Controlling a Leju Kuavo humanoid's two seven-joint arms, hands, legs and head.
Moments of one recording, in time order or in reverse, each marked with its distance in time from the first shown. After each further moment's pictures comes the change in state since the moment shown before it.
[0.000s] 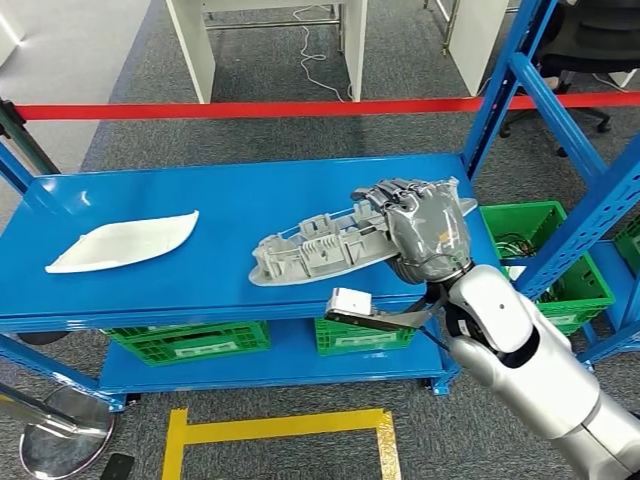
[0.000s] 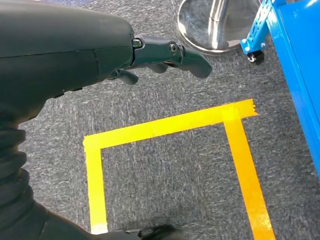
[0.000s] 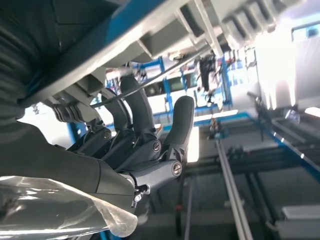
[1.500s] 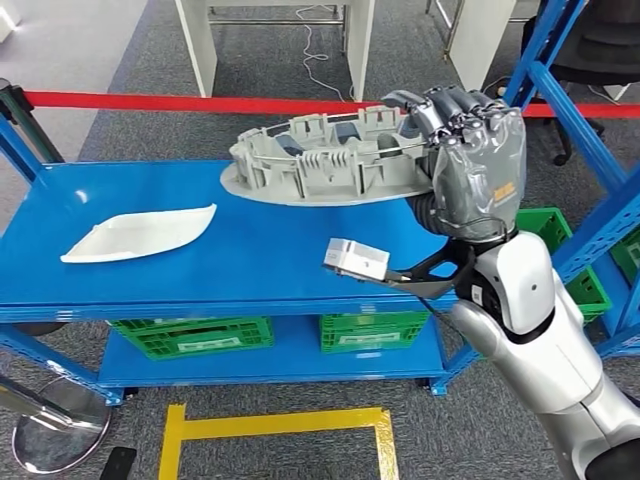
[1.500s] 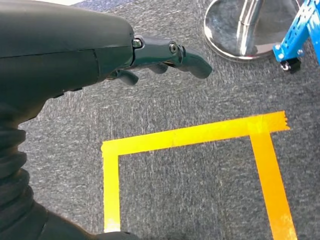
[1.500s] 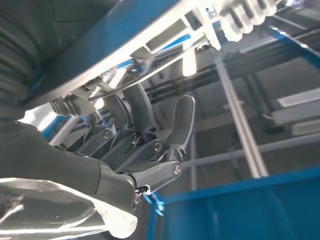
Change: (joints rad) left arm -0.021 -0.029 0.031 -0.001 -0.042 0.085 0.124; right arm -0.113 0.114 -0.107 -0.083 0.149 -0.132 0.035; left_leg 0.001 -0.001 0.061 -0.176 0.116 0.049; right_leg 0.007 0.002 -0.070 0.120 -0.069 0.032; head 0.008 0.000
